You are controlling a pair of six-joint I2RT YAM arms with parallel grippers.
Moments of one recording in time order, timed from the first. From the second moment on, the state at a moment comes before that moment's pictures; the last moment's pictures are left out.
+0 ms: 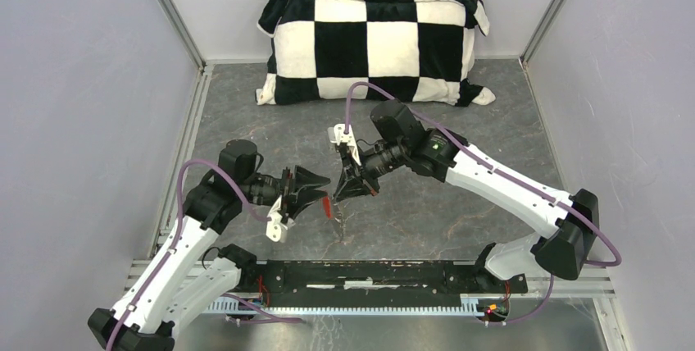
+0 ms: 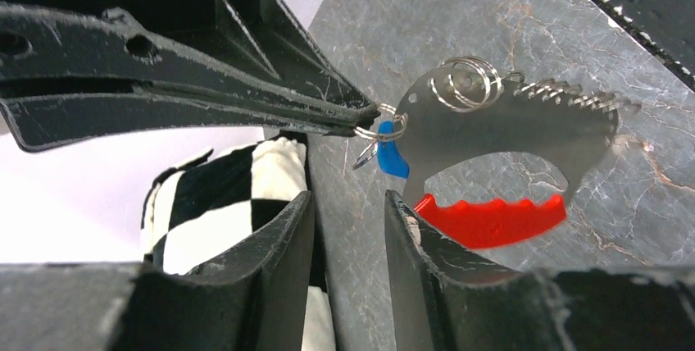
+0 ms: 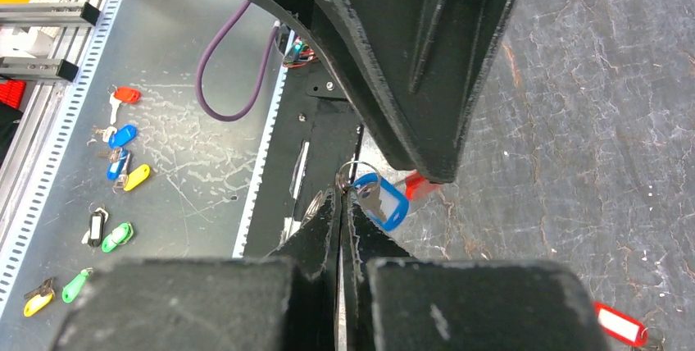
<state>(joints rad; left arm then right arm) -0.45 0.74 0.77 -0.60 1.09 1.57 0.90 1.41 1.33 -0.54 -0.87 -0.24</state>
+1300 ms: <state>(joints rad) -0.45 0.74 0.80 -0.81 1.16 1.86 0.90 1.45 1.37 -0.57 -0.86 -0.24</state>
